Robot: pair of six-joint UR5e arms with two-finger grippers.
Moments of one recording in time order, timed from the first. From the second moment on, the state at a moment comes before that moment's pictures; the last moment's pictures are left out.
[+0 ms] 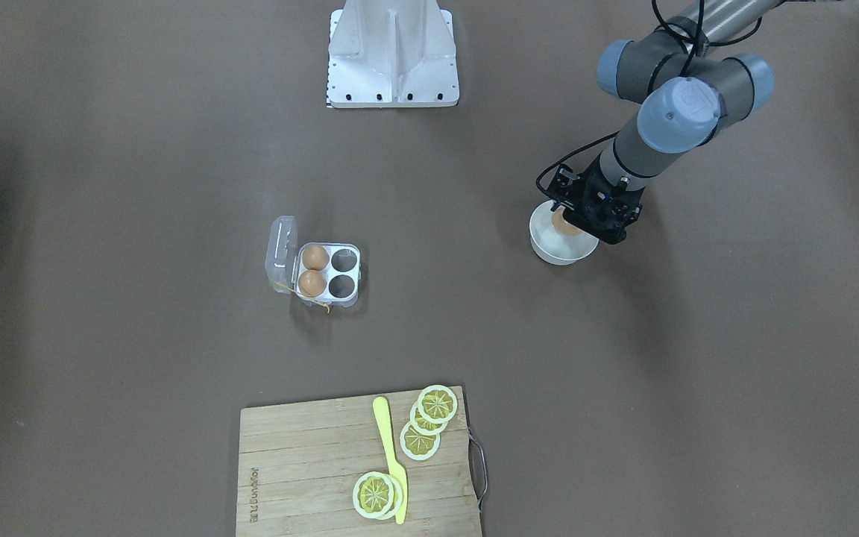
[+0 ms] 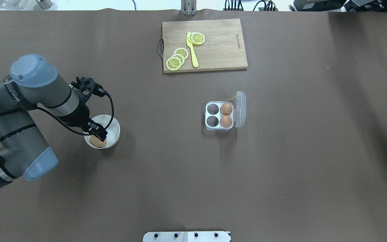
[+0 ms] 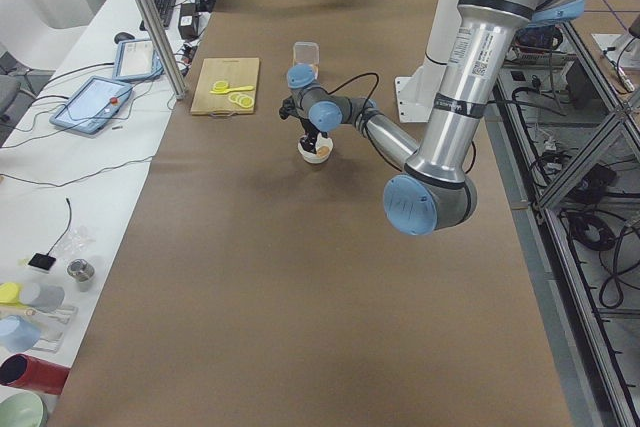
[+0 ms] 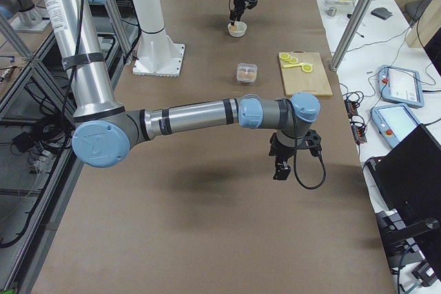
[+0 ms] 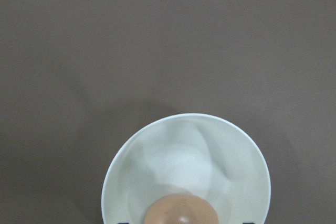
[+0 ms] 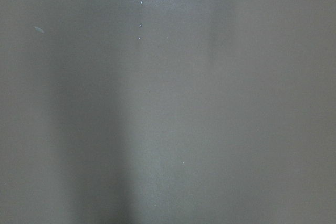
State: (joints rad) left arm -0.72 -1.89 -1.75 -1.73 -2.22 -0.52; right arm 1.47 -1.33 1.52 -1.78 2.27 -0.04
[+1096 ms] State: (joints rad) left arm -0.68 -1.90 -1.72 -1.73 -2.21 -0.53; right arm 1.47 -1.32 1.52 -1.77 2.27 -0.04
